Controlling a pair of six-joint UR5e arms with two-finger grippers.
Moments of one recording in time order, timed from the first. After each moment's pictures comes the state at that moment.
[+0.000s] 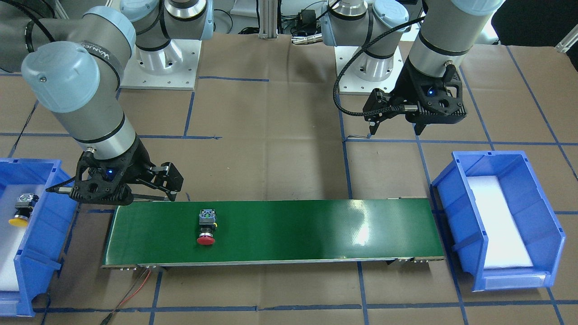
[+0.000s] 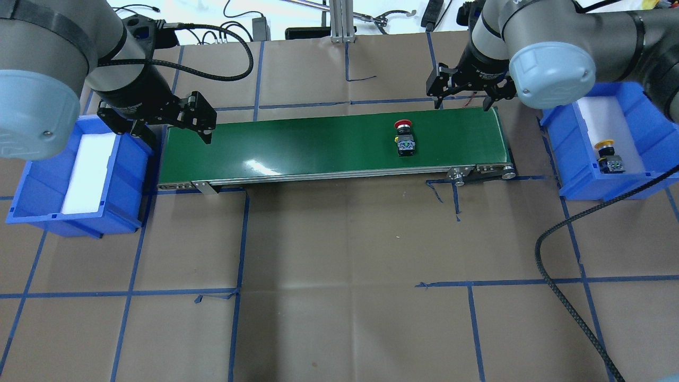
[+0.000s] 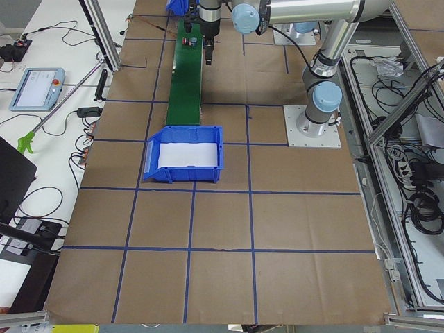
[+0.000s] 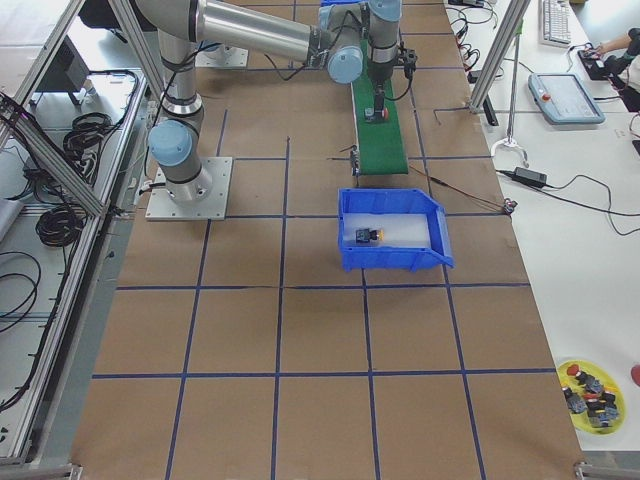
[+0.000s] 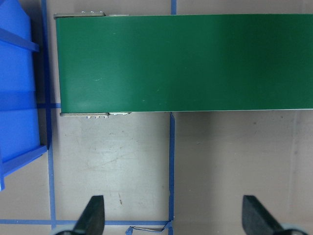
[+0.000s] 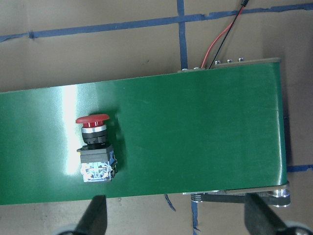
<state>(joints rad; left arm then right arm) -1.54 -1.55 -1.68 -1.44 1.57 0.03 1.58 -1.32 1.61 -1.97 -1.52 0.09</state>
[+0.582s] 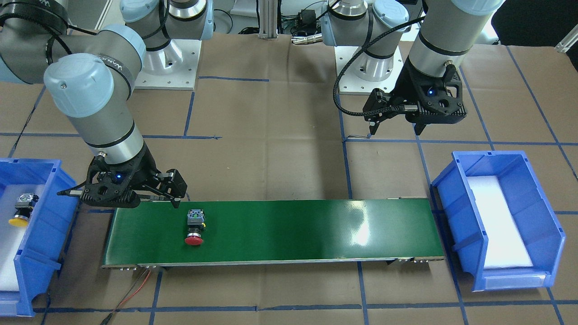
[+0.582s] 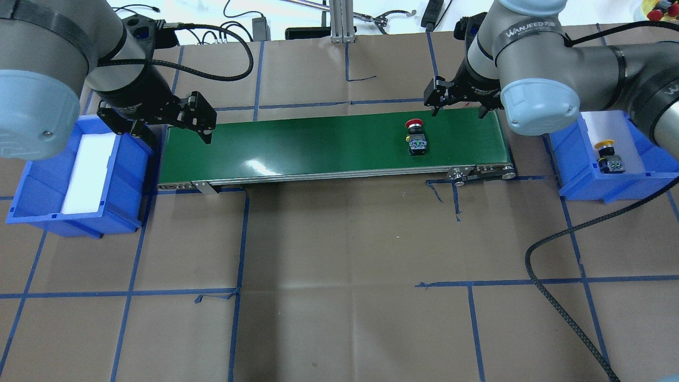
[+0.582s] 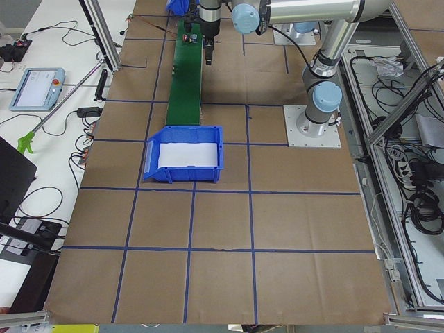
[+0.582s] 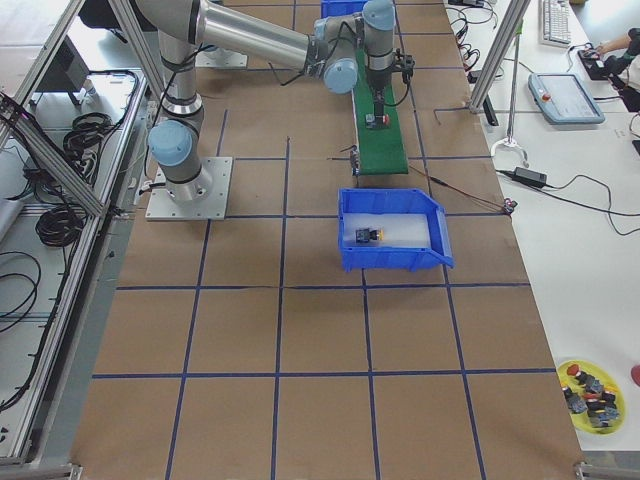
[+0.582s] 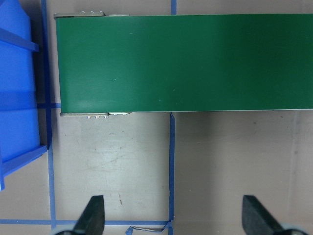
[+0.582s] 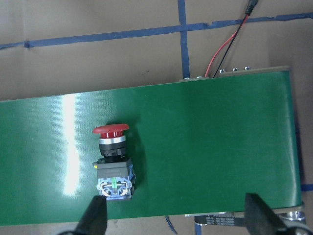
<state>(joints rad) -1.54 -1.55 -1.68 -1.44 1.57 0.03 1.58 -1.32 1.71 -2.13 -1.52 0.09</state>
